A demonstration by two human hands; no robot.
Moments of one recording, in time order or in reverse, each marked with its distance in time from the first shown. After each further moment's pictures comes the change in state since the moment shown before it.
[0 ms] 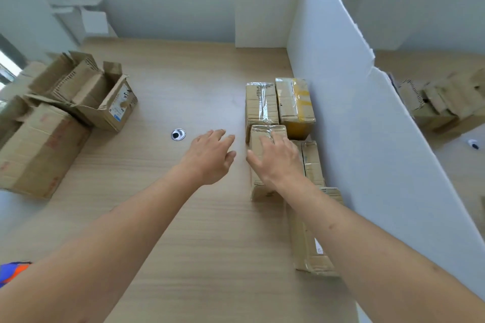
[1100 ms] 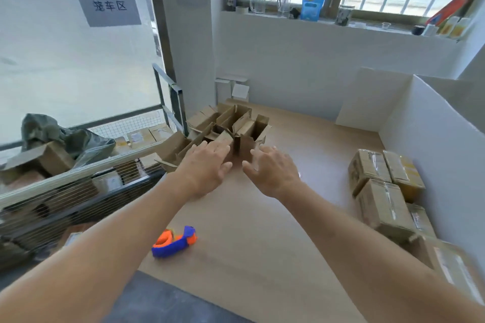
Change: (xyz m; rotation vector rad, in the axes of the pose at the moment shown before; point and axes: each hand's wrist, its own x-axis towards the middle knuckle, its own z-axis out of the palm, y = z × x) left_hand -0.372 -0.298 -0.129 0.072 0.256 -0.281; right_hand -0.175 -0.426 -0.012 -0.059 0.121 -0.485
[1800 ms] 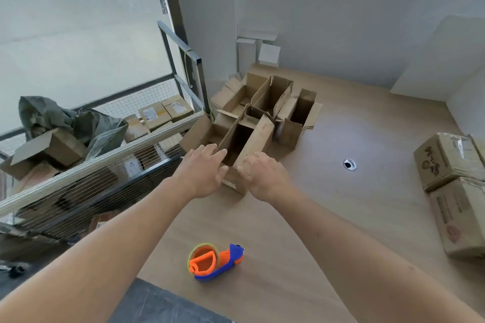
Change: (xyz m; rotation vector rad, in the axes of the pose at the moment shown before) left_hand 0.087 -0.201 0.078 -0.039 -0.228 -0.039; right_hand 0.174 -0.111 0.154 0.110 -0.248 0.063
